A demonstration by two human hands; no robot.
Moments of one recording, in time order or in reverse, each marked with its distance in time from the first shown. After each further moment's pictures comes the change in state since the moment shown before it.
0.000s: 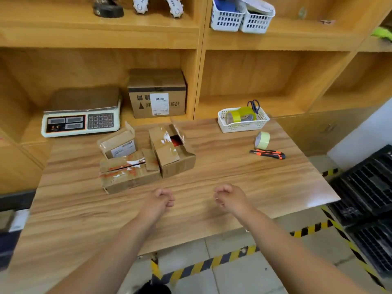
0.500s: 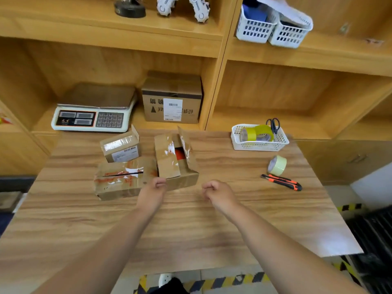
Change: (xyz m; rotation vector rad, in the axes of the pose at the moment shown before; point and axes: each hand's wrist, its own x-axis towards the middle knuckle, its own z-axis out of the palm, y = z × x) left_hand 0.059 0.046 0.015 0.139 0.250 0.103; right_hand 0.097 -0.051 0.009 -0.329 -0.159 -0.200
